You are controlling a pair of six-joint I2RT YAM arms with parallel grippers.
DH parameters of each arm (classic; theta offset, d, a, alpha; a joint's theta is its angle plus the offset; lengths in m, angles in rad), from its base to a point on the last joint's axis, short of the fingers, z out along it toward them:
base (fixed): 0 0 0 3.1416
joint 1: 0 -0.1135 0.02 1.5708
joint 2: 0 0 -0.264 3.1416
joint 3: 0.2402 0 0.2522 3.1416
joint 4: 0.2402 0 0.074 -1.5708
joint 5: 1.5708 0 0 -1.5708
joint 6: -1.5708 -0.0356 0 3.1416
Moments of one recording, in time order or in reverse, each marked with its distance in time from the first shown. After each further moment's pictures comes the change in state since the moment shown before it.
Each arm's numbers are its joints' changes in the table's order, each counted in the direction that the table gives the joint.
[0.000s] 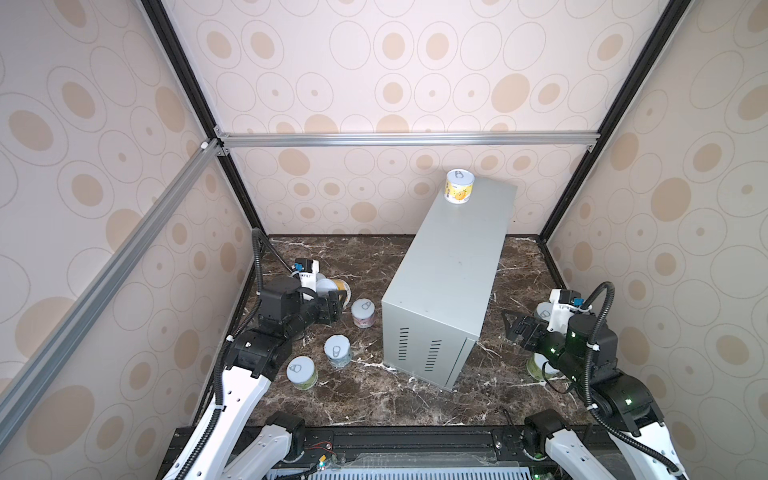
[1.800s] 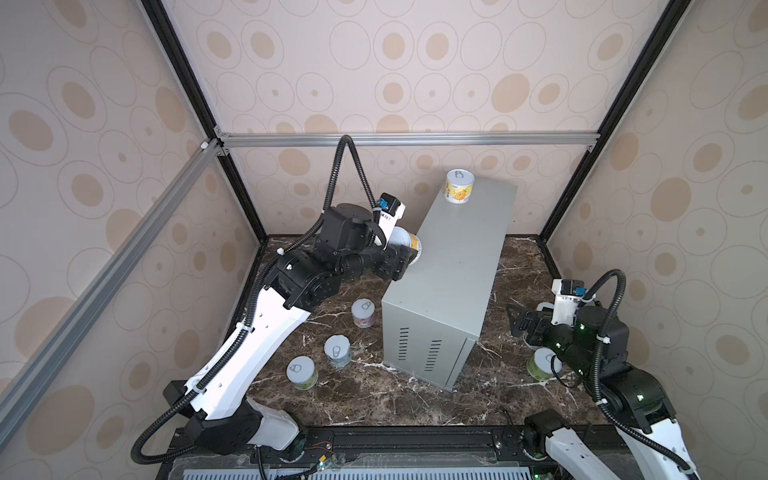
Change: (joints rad) left arm 0.479 0.584 0.920 0.318 -0.144 -0.197; right arm 0.000 0.052 0.101 0.035 0.041 0.190
